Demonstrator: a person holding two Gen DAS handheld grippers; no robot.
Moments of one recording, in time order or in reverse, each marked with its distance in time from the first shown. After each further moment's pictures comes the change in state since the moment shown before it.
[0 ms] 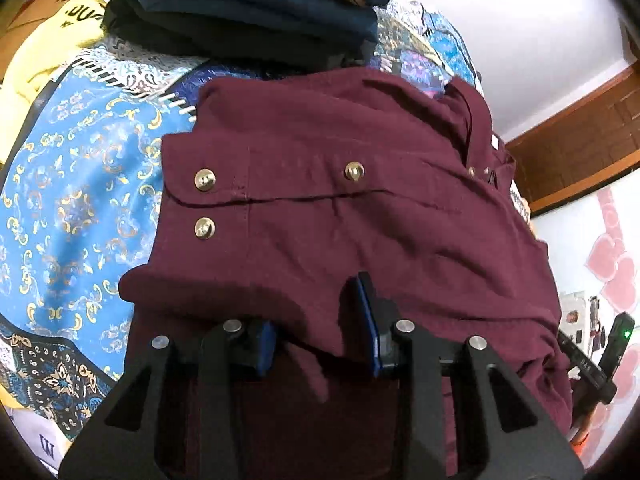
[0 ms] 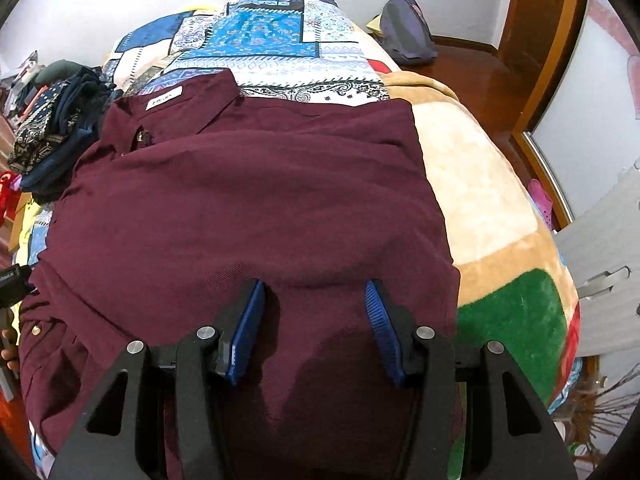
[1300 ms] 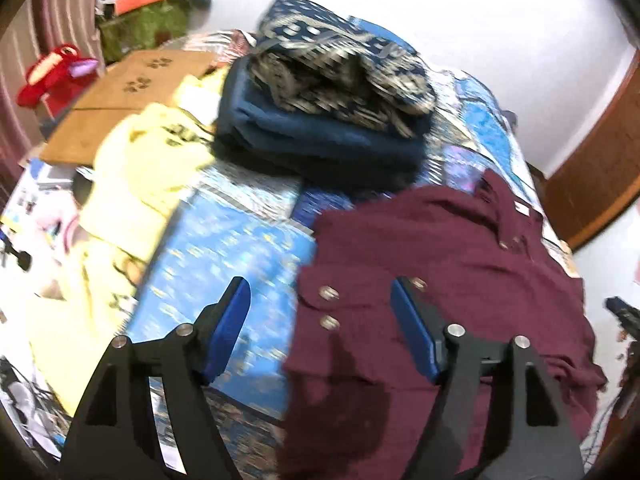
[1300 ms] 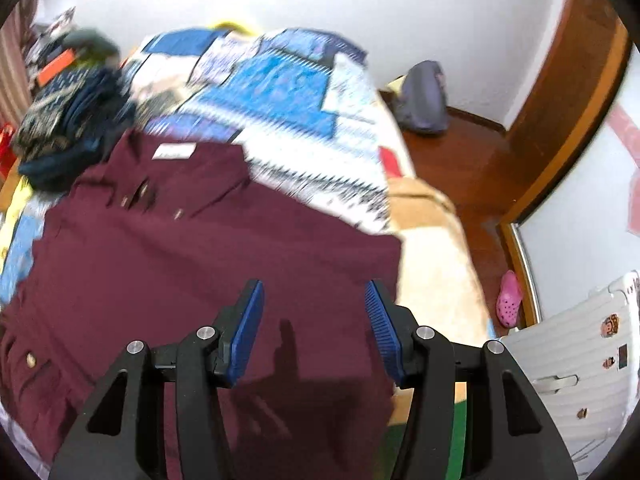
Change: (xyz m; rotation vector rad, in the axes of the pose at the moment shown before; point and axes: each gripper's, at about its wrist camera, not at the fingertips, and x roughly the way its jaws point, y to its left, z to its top) left arm -0.101 0.030 0.042 0.077 -0.236 0.263; right arm -0.032 0.006 0.074 -0.206 -0.148 -0.090
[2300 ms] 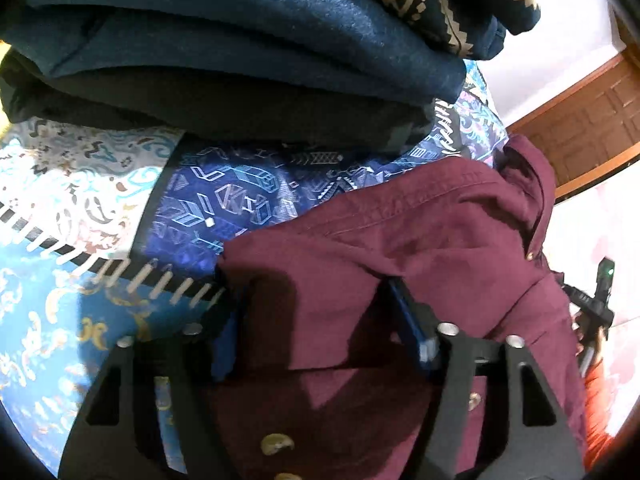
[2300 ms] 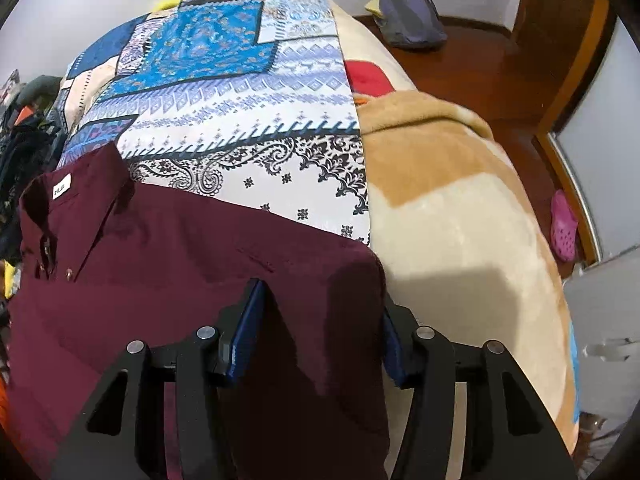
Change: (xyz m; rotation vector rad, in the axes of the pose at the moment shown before) left arm 0.198 -0.037 0.034 0.008 0.265 -0.332; right arm 0.131 -0.059 0.002 0.229 0.198 0.137
